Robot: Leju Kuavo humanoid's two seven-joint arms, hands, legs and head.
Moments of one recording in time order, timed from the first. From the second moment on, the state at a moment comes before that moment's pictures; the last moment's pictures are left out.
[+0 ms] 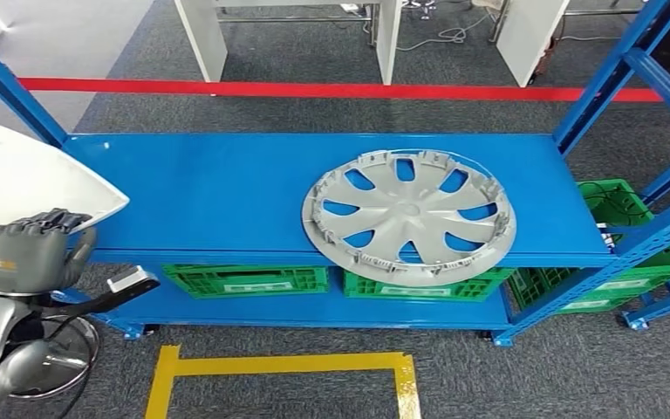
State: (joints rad) left arm -0.19 0.47 -0.40 -1.45 -1.28 0.56 0.12; right arm -0.06 -0.18 1.54 -0.45 -1.05 -0.40 -0.14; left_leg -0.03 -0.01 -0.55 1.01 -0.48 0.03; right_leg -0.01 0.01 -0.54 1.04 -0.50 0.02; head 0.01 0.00
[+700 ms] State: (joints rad) left arm -0.15 0.50 -0.35 -1.49 -1.29 0.56 0.11; right arm -0.06 -0.17 1.53 -0.47 -1.04 -0.41 -0.13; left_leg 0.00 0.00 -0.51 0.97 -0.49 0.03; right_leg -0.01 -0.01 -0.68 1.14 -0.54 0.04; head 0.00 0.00
